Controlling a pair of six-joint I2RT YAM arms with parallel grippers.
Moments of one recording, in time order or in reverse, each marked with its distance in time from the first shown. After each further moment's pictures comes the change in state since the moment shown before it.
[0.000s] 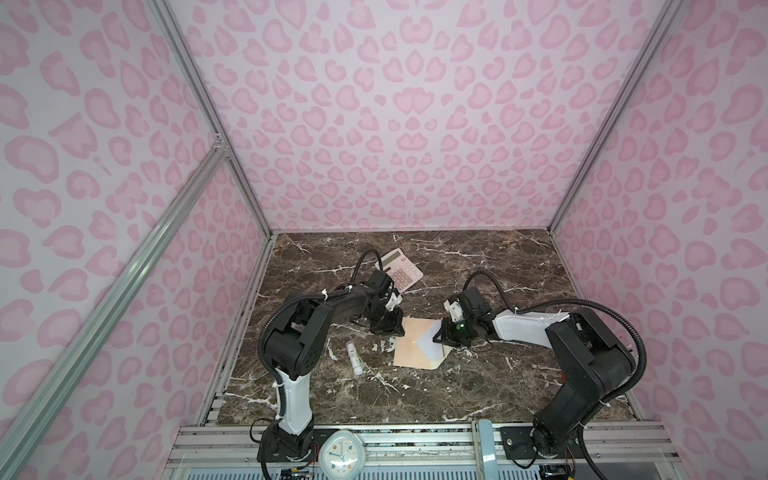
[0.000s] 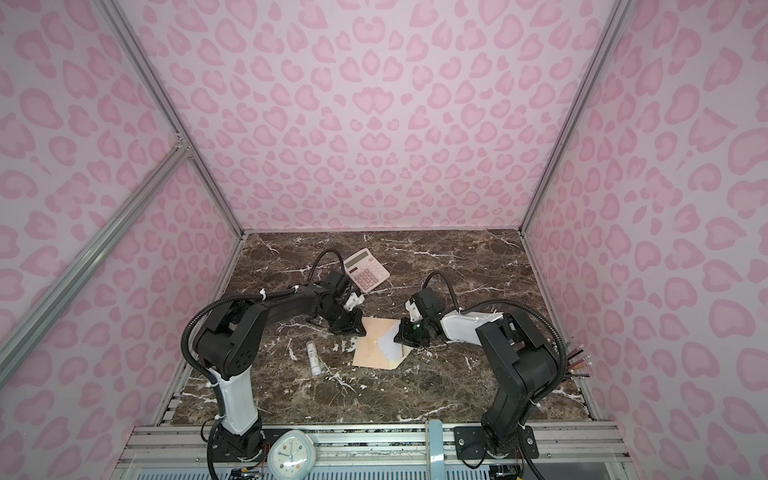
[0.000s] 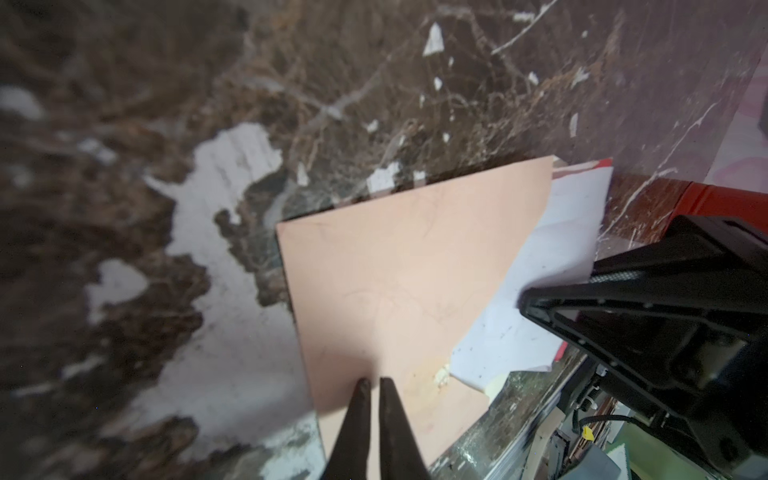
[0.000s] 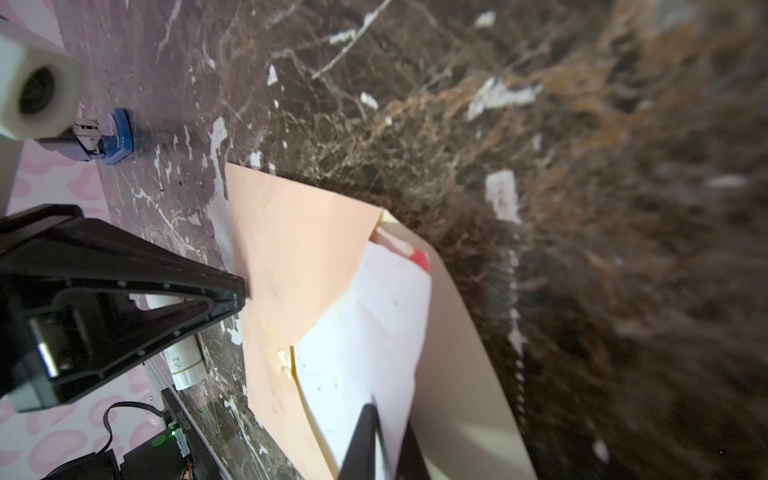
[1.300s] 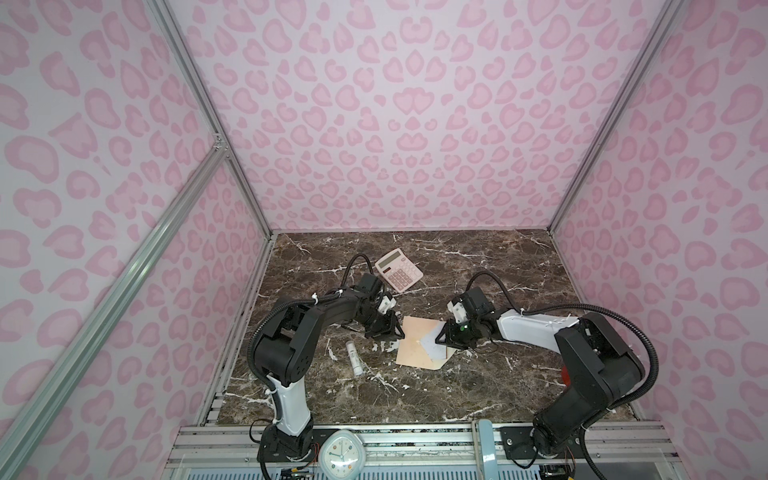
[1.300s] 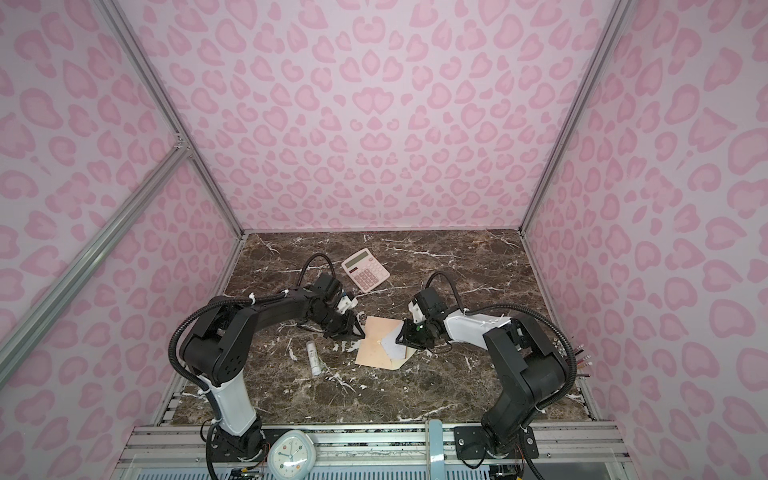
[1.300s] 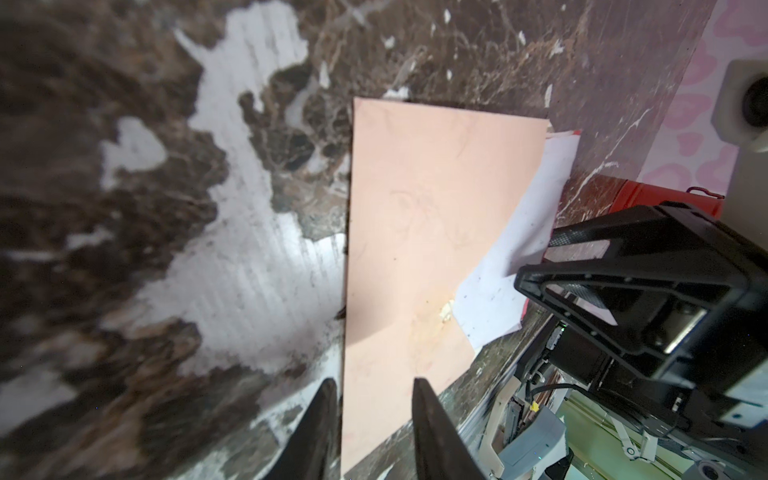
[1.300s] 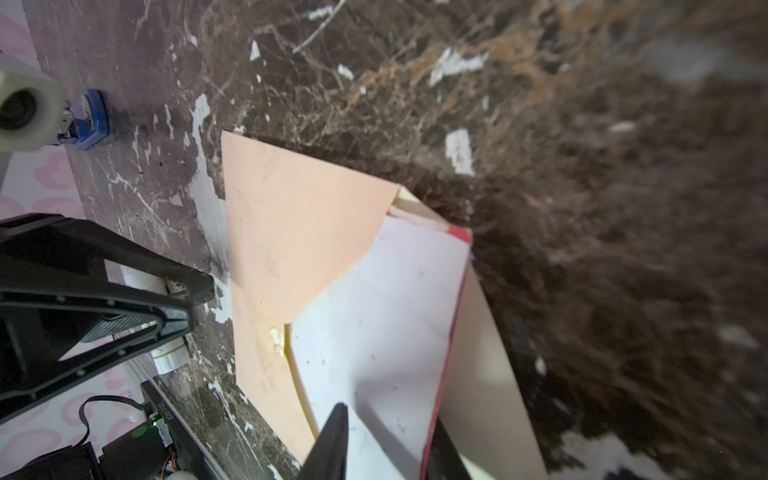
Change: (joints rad) left arm 0.040 -0.055 -0.106 0.046 0.117 -0.050; right arm -0.007 -0.054 0.002 -0.109 0.030 -0.047
